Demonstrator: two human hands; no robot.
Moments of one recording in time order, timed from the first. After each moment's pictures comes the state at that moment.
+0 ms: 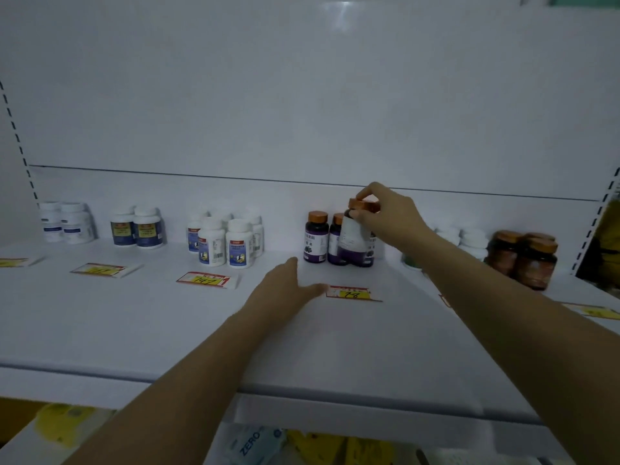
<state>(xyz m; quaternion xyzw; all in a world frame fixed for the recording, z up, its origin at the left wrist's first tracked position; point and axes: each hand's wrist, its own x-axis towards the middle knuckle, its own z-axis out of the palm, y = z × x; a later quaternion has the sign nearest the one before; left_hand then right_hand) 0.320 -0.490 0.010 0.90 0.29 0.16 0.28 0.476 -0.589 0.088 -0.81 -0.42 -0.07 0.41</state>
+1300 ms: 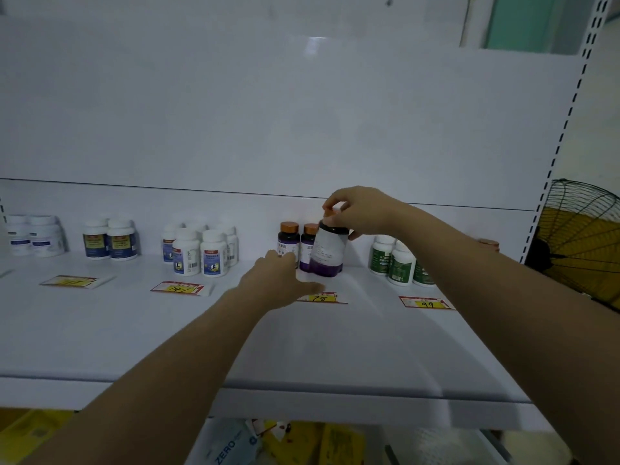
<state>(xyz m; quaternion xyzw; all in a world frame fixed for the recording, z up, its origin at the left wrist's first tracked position) 0.340 -0.519 0.043 0.94 0.27 0.14 0.14 0.444 -0.631 0.139 -0.84 -0.47 0.01 0.27</state>
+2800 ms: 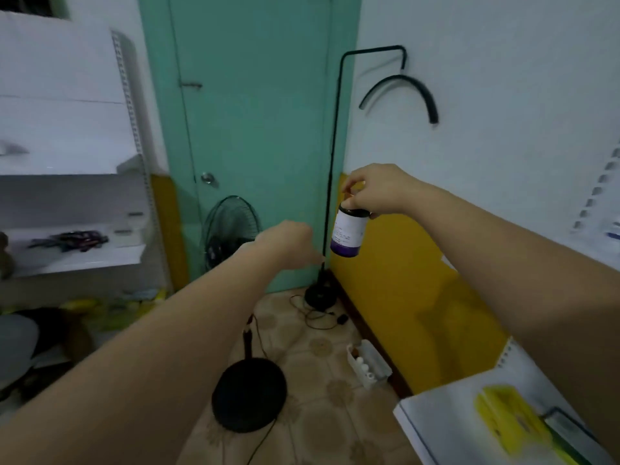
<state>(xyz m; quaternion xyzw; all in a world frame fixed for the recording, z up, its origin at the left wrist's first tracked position) -0.313 -0.261 0.012 0.66 0.75 0.07 0.07 -0.169 -0.206 0.082 -0.46 -0.86 0.14 0.18</state>
